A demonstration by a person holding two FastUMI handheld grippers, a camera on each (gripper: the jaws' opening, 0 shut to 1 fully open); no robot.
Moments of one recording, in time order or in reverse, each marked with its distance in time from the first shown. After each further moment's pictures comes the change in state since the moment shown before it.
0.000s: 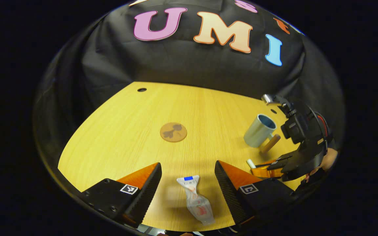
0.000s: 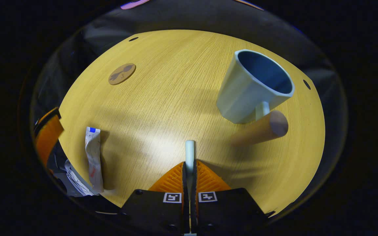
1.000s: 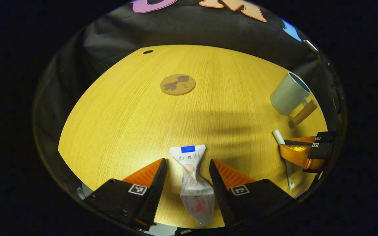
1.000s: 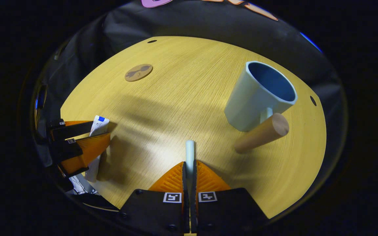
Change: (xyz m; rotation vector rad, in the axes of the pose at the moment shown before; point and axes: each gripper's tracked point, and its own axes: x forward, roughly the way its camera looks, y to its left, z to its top) left arm 0.038 0.002 -0.072 -0.029 0.289 0.174; right arm -0.002 0.000 0.002 -0.113 -0.116 0.063
